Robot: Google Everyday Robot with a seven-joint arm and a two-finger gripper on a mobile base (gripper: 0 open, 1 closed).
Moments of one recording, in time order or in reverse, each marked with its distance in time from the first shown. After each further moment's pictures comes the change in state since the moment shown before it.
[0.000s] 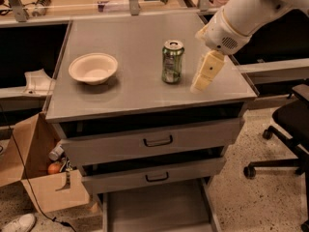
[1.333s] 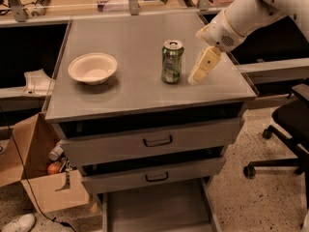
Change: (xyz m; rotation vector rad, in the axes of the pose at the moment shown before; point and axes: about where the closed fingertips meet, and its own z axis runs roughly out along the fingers) arm 0.012 -0.050 0.031 -0.018 -0.116 0.061
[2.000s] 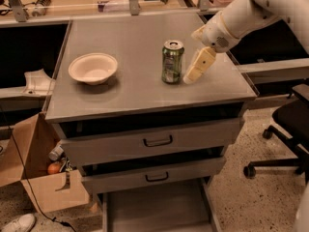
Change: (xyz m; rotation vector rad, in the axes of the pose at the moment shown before) arm -0.005 -0.007 0.013 -0.001 -0.040 0.002
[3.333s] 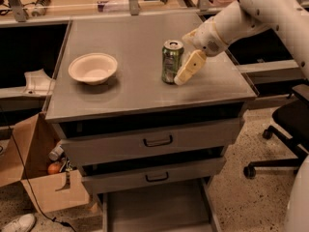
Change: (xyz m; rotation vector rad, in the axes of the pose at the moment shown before) arm -0.015 -0.004 0.030 -0.036 -0.099 0.014
